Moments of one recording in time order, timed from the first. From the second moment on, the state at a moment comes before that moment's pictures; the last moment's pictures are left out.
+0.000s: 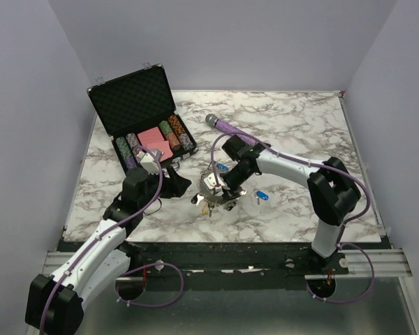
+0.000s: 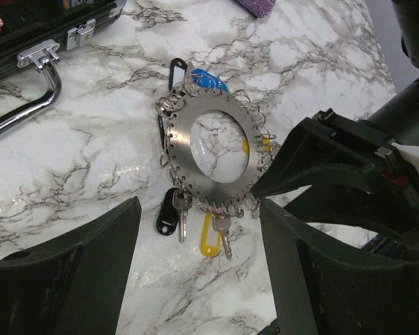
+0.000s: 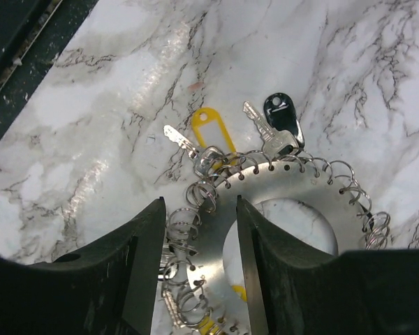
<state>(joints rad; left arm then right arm) -0.40 0.76 0.39 0.01 0.23 -0.55 0.73 1.84 1.28 -0.76 -0.81 -1.42</state>
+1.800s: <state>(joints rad) -0.40 0.71 0.36 0.01 0.21 -0.57 0.73 2.10 1.50 -1.01 -0.80 -1.63</state>
